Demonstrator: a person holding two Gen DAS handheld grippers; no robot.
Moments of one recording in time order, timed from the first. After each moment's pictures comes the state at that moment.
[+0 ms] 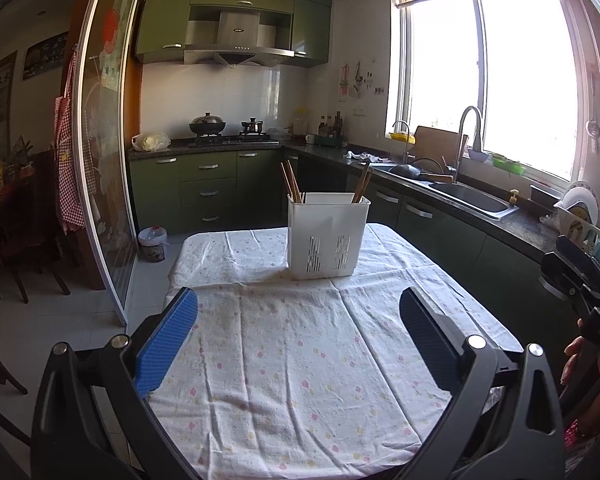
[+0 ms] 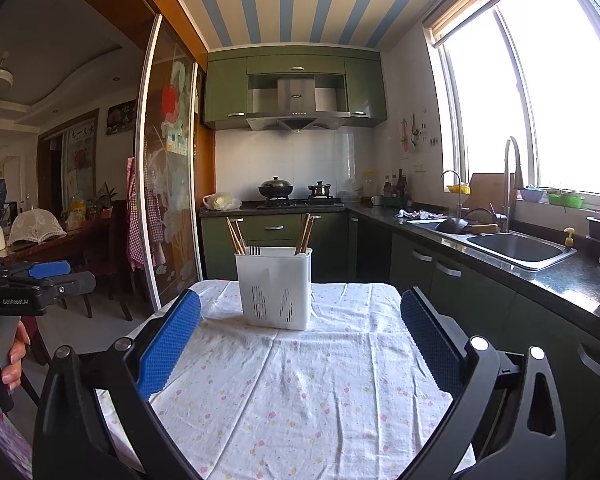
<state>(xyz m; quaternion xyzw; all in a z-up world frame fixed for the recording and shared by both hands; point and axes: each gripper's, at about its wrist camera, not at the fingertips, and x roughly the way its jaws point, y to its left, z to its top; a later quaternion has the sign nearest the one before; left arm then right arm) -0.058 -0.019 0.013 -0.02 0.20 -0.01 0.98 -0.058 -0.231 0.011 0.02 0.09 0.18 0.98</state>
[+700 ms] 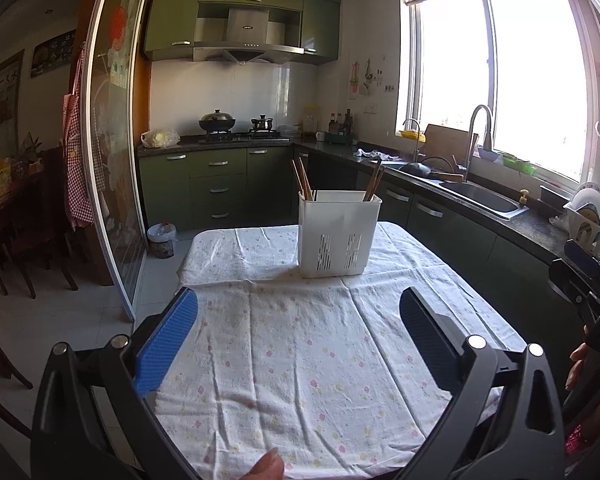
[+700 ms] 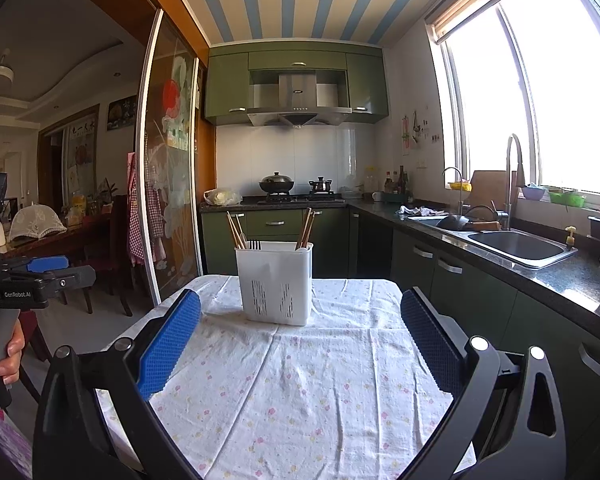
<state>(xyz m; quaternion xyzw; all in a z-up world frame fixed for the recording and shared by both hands) -0.054 -0.018 0.014 -0.02 0.21 0.01 0.98 -0.053 -0.227 0.006 0.01 0.09 0.18 0.98</state>
